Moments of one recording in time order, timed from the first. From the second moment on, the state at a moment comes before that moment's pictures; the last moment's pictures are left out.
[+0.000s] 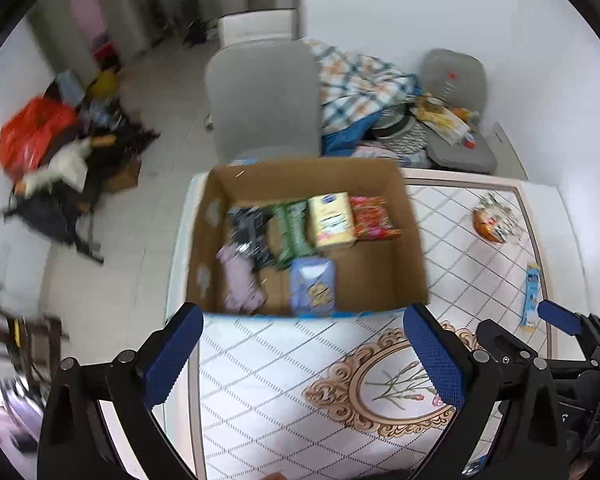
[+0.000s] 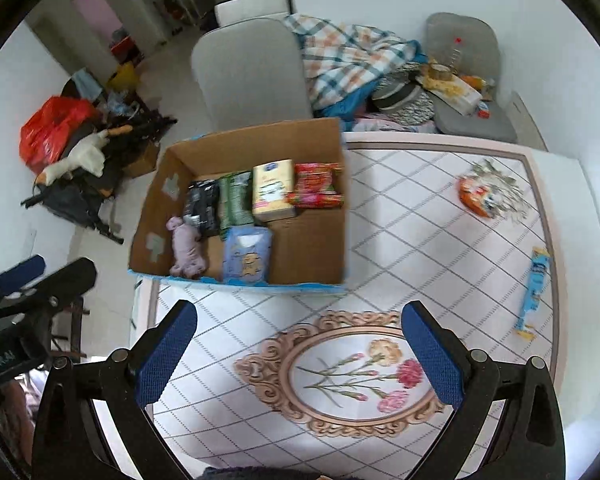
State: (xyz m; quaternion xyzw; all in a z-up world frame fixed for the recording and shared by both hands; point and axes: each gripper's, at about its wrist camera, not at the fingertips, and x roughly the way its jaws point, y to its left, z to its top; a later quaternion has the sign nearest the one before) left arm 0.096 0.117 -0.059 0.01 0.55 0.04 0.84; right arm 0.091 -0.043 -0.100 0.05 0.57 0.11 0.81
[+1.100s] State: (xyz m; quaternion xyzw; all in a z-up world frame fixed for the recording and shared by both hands) left arm 0.378 -0.212 -0.362 0.02 0.81 -0.05 0.59; right arm 0.211 -0.399 -0.356 0.20 0.71 -0.13 0.66
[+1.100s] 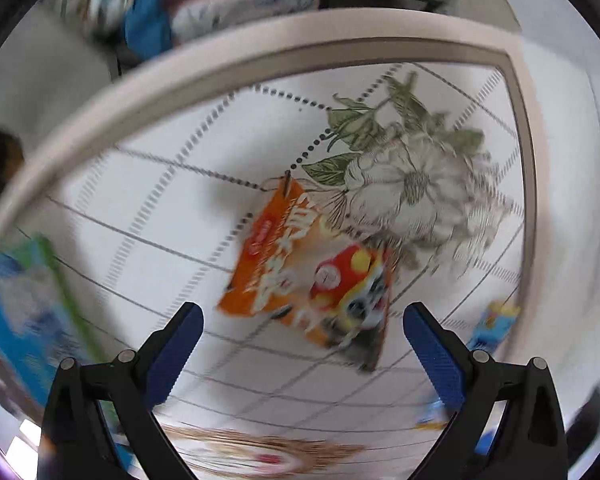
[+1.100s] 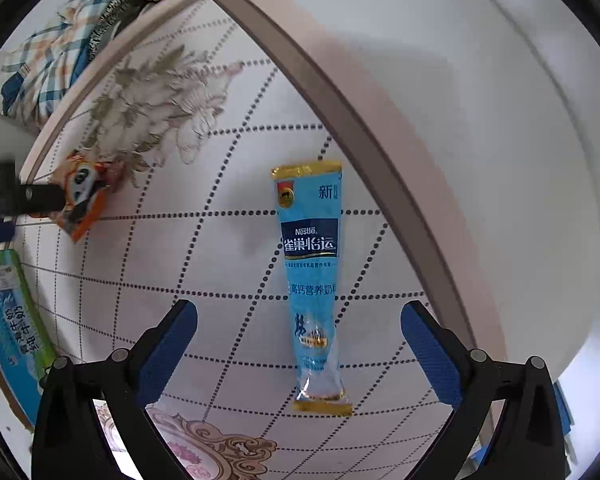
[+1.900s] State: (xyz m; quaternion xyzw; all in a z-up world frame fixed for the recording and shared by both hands) left arm 0.346 -0.238 -0.361 0.03 0.77 -0.04 0.63; right arm 0.190 -0.402 -0.404 0.21 0.73 -0.15 0.63
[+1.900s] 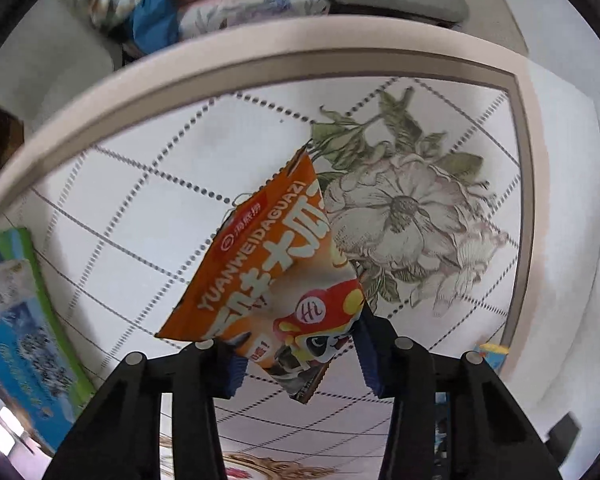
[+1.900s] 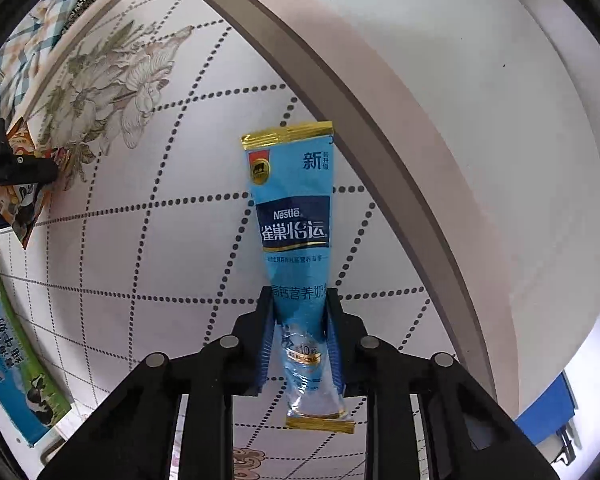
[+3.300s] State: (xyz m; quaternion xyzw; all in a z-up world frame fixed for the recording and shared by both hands) left arm 0.185 0.216 -0.181 -0.10 0.66 0.04 0.74; right arm 0.200 -0.020 -0.204 0.23 0.63 0.08 0.74
